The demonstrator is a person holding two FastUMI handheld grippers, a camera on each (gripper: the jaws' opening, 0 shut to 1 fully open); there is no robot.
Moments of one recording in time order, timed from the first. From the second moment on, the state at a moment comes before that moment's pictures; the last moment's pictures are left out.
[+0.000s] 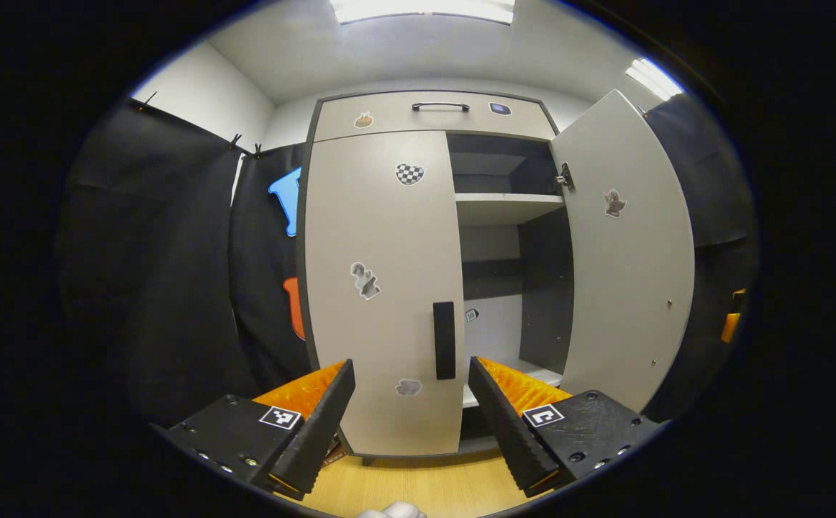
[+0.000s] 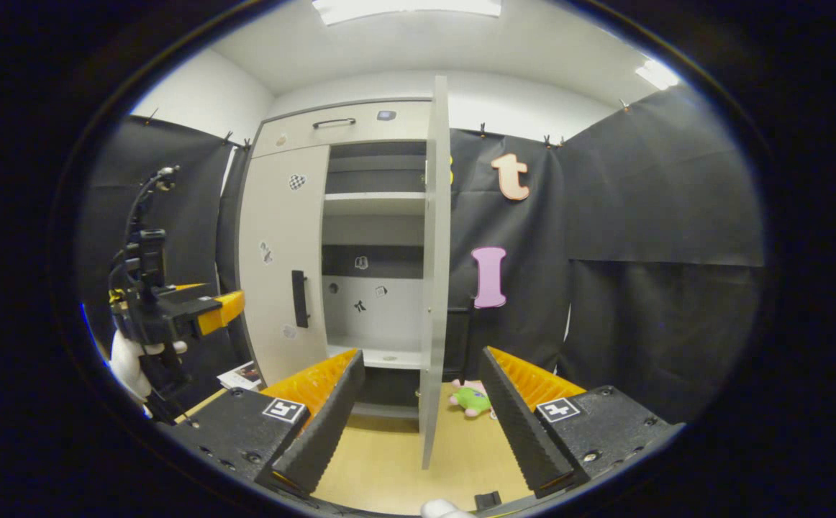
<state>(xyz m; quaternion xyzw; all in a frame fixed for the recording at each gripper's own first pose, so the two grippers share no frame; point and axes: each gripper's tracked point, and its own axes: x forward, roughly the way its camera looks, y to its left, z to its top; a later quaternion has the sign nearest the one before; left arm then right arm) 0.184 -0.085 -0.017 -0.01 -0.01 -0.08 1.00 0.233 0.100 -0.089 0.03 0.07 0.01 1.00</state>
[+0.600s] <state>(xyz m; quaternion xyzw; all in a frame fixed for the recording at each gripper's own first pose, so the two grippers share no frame) 0.315 -0.138 -0.055 -0.03 0.03 -0.08 1.00 0.232 0.082 -0.091 0.01 0.09 -0.03 1.00</state>
